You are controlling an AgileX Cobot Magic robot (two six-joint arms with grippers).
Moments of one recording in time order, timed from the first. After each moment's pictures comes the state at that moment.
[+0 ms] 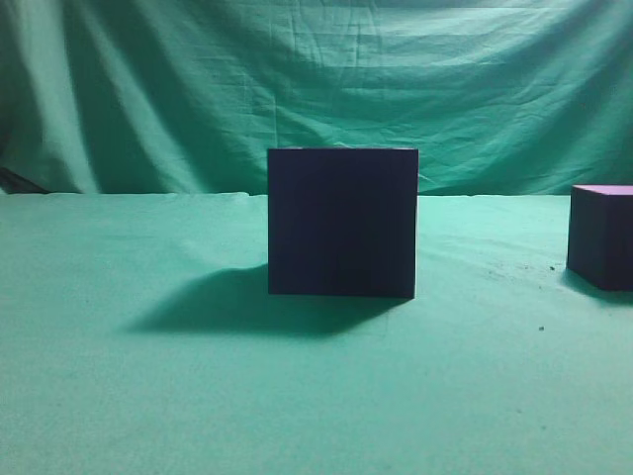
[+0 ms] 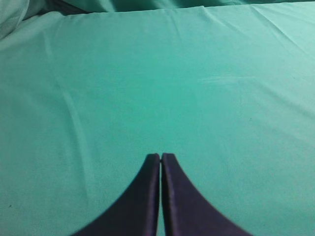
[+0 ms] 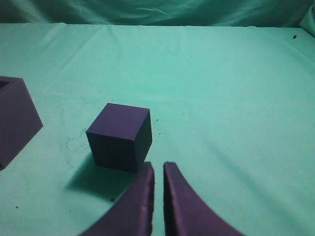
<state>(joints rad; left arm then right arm) -0.11 -0.02 0.02 0.09 0.36 -0.03 0.09 -0.01 0.03 0.27 0.40 -0.25</state>
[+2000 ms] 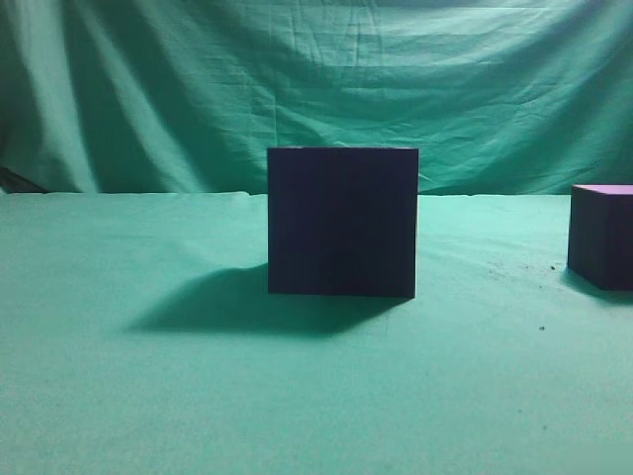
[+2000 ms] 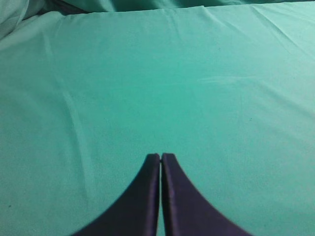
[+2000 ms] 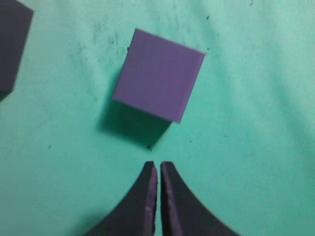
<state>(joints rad) -0.11 -0.02 0.02 0.09 0.36 -0.03 0.29 1.22 -0.86 0.10 0.99 0.00</state>
